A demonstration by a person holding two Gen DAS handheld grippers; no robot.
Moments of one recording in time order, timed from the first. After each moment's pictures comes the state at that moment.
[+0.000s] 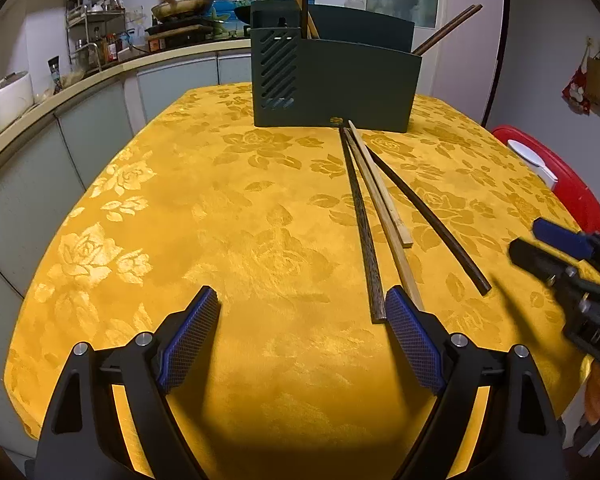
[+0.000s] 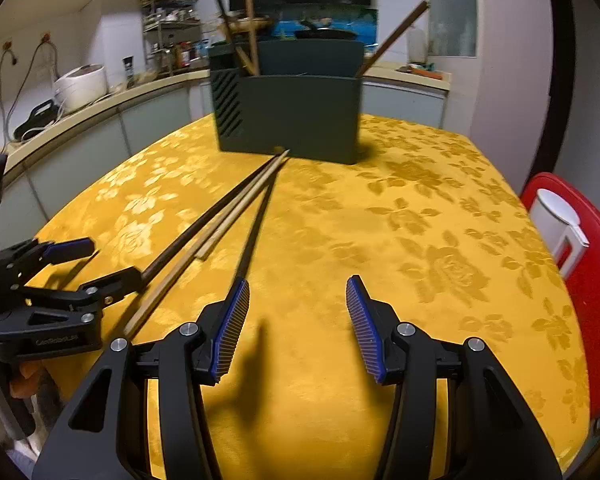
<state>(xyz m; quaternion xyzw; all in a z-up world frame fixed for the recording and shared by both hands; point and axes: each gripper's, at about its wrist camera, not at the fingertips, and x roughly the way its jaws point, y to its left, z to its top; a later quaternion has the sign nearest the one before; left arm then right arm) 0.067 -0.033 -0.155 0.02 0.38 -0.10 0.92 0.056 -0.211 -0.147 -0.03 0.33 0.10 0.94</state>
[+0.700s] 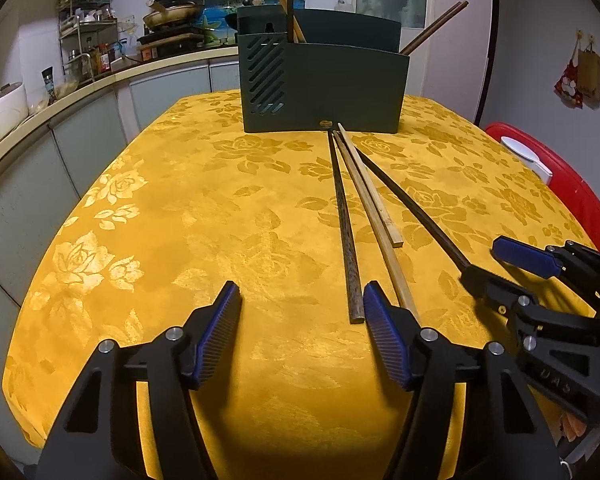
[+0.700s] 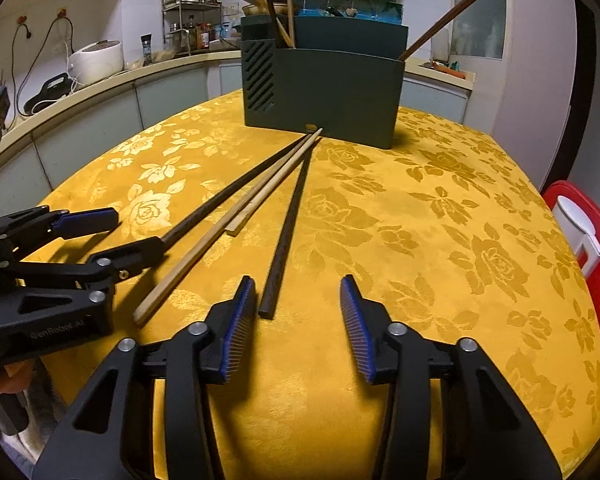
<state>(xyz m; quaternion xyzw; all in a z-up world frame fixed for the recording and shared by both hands) 0.065 -0.039 -0.155 0.03 0.36 -0.11 0.92 0.062 -0.191 -0.165 -0.05 0.34 0.11 0.93</state>
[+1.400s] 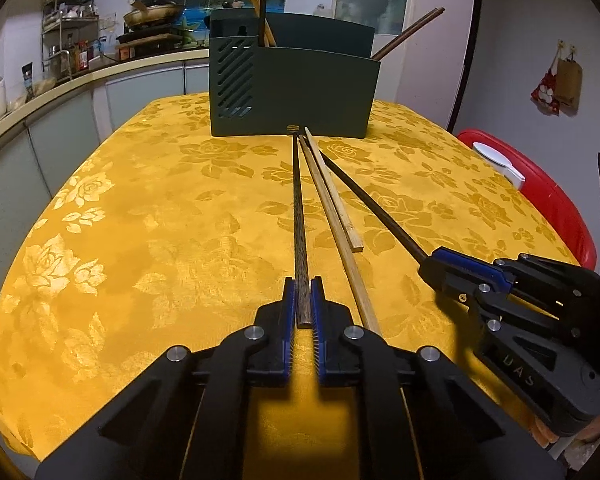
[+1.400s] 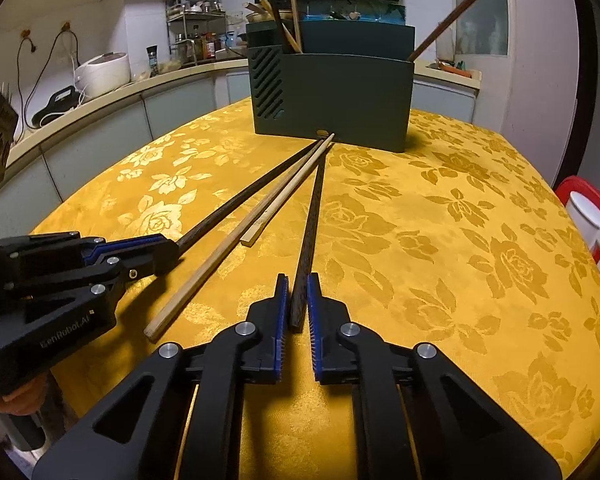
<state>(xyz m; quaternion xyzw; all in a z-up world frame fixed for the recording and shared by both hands) 0.063 -0.048 -0.156 0.01 0.36 -0.16 0.92 0.066 -0.182 -0.167 -0.03 0.33 0.13 0.93</state>
